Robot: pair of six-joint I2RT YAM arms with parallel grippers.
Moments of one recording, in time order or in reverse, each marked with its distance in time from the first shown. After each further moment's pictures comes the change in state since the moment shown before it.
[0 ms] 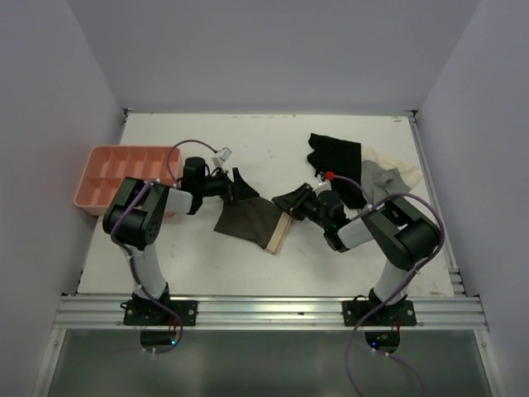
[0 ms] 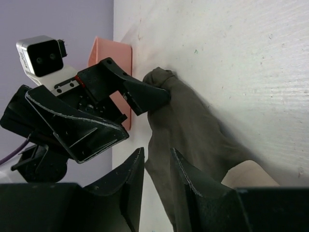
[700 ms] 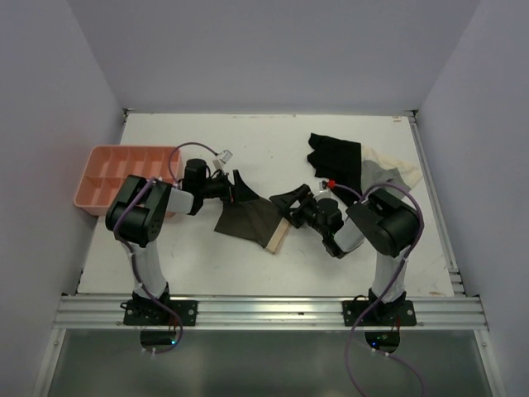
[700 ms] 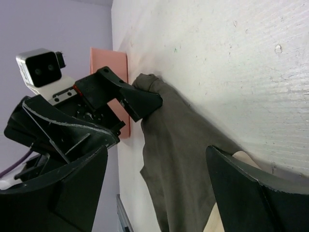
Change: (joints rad) left arm 0.002 0.034 0.000 -0.007 -0.003 0.008; right arm 0.019 0.162 -0.035 0.206 0.055 0.092
